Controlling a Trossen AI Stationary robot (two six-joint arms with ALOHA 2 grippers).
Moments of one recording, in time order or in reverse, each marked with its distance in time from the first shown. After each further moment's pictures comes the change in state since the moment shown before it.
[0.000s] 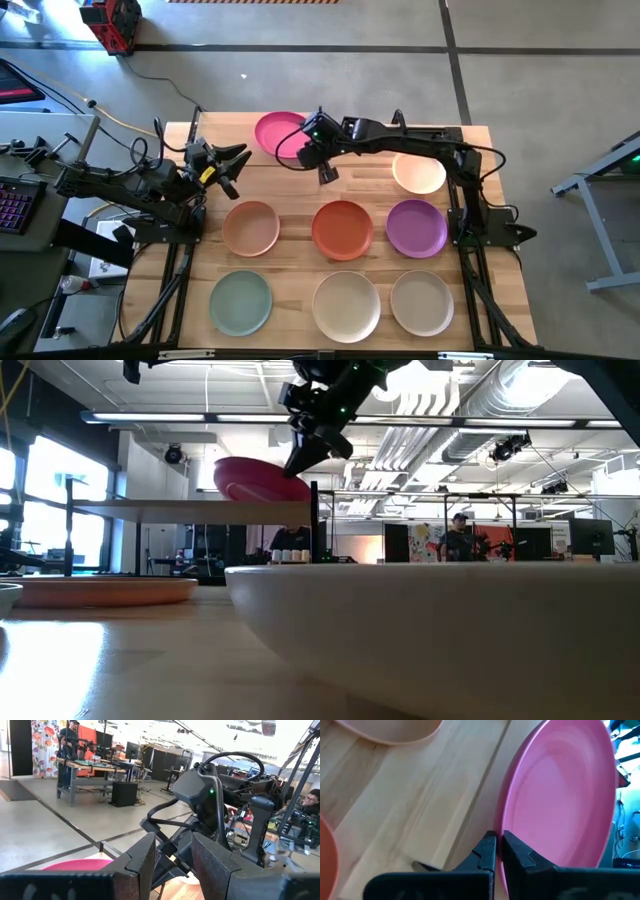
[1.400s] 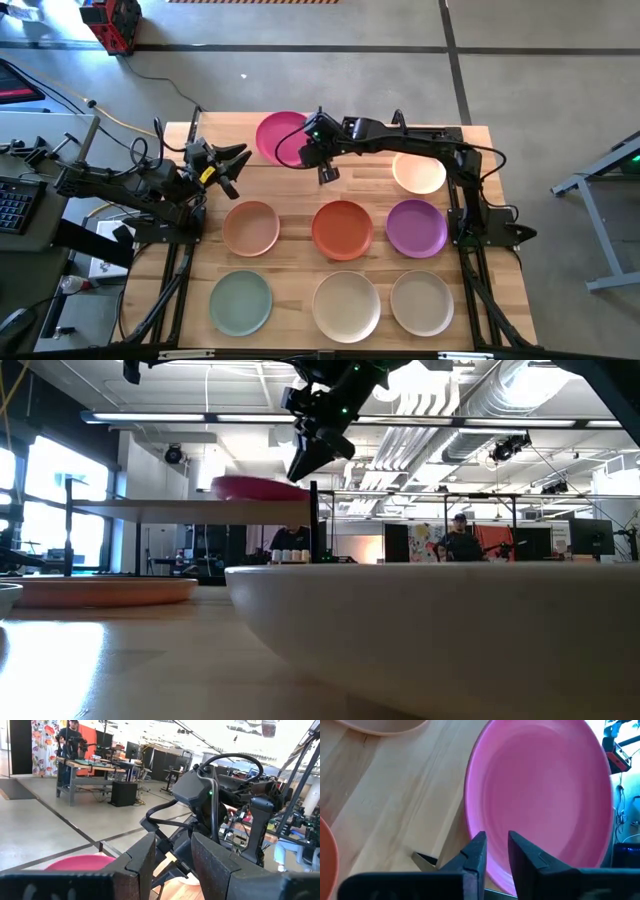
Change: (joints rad) left arm 0.000 0.000 0.000 0.002 0.000 -0.010; right arm 0.000 -0.002 0.000 -0.017 0.042 0.044
